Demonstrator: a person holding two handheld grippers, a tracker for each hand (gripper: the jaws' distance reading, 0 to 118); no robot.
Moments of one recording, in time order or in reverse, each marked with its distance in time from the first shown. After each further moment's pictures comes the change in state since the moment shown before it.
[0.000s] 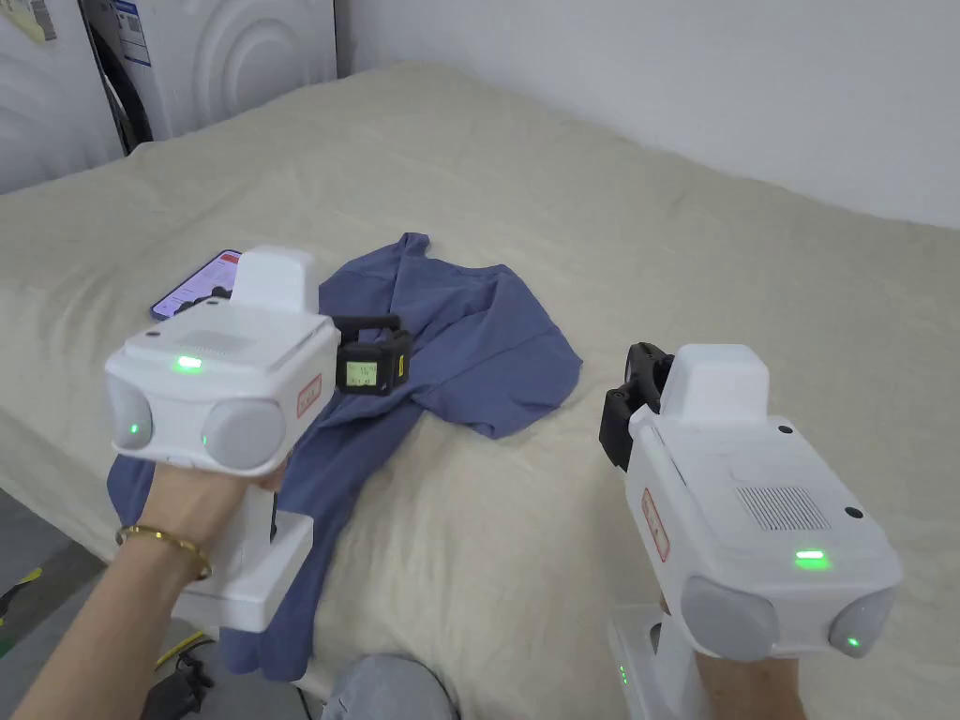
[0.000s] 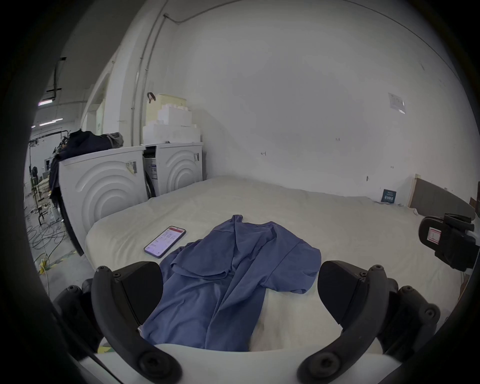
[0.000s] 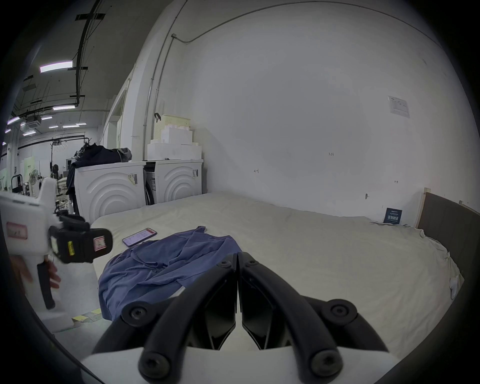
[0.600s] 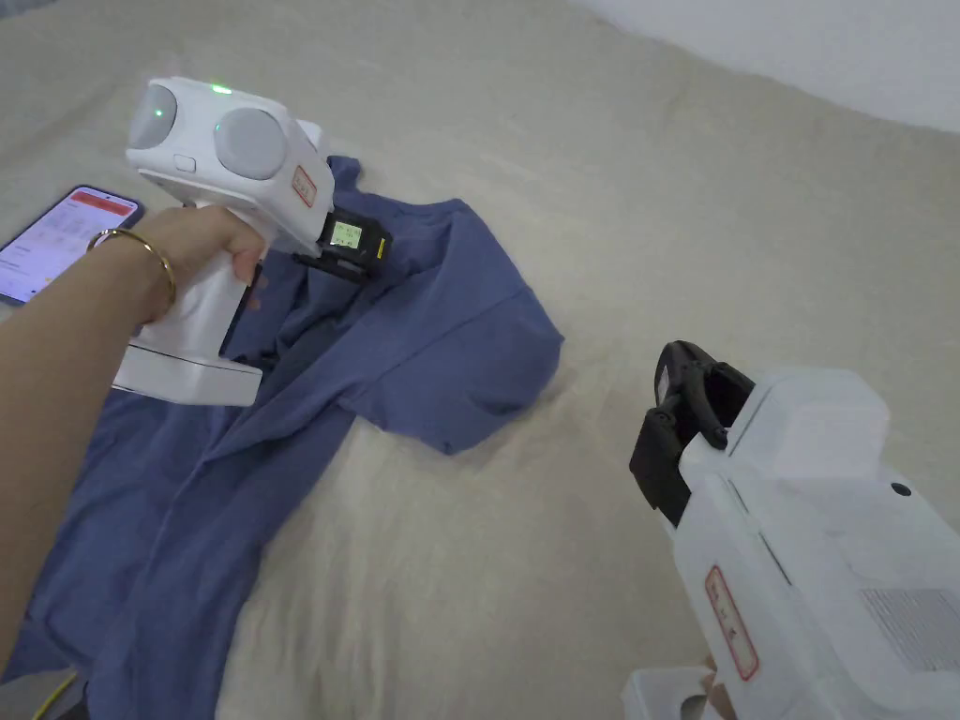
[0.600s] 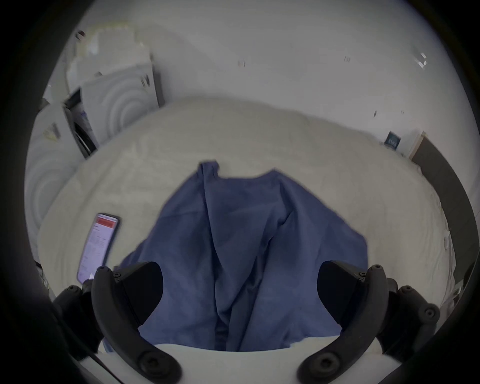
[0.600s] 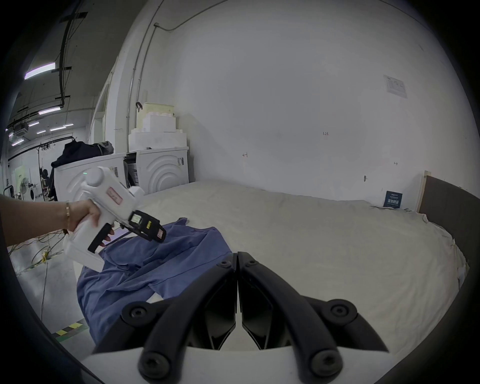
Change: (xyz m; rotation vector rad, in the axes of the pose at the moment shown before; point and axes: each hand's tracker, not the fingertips) left arm -0.013 0.041 -0.306 -0.645 -0.151 -0.085; right arm 0.027 -0.016 -0.082 -0.079 -0.050 -0.054
